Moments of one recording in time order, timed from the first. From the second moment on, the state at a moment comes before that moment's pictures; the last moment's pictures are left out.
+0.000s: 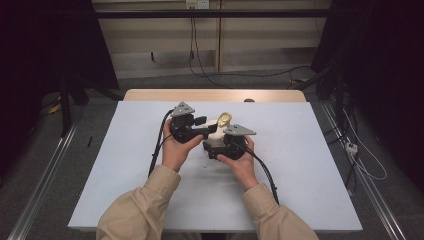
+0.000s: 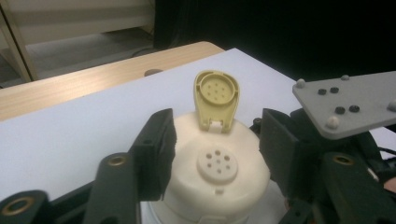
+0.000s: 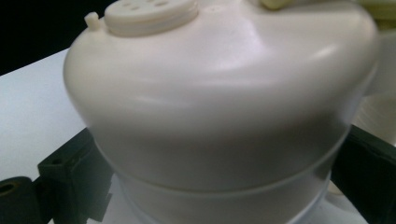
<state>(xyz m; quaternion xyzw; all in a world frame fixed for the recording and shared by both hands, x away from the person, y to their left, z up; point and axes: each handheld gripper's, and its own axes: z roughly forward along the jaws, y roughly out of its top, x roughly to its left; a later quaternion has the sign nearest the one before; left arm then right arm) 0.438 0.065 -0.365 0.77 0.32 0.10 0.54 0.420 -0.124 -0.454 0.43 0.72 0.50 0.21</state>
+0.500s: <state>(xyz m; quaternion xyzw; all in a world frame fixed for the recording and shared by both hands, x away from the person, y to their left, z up) 0.419 0.101 -0.371 0.77 0.32 0.10 0.54 0.394 -0.141 -0.451 0.42 0.73 0.50 0.20</state>
